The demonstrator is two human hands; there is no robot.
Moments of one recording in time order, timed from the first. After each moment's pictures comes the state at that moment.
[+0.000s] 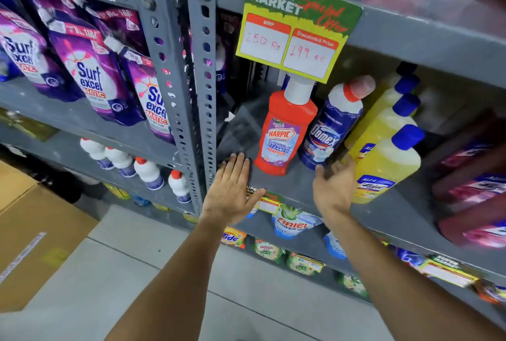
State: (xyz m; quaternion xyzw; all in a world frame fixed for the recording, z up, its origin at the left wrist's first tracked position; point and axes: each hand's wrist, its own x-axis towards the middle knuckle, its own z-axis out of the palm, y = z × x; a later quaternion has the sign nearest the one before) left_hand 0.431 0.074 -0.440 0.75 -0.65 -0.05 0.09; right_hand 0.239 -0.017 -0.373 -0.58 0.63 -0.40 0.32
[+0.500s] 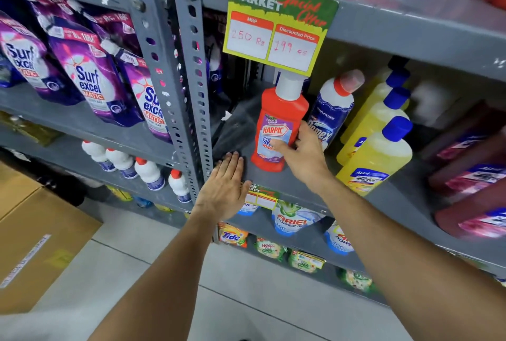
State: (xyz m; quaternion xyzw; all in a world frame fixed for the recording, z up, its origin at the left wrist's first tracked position) left_hand 0.438 0.078 -0.434 0.74 -0.66 -0.08 0.08; right_hand 0.282 -0.027 -0.333 -0.69 0.46 -0.33 0.45
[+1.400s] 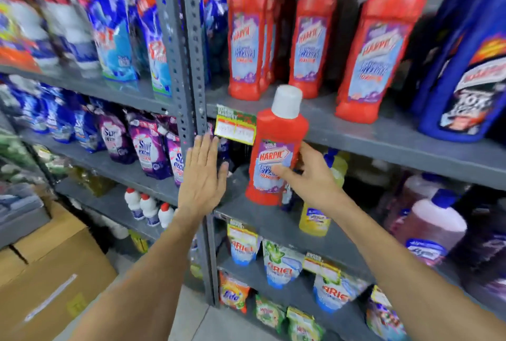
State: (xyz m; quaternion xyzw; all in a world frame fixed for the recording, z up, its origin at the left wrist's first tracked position) left_hand 0.386 0.140 -0.221 0.77 -0.54 0.17 0.30; right_hand 0.154 0.054 -0.144 -0.79 0.26 -0.36 0.43
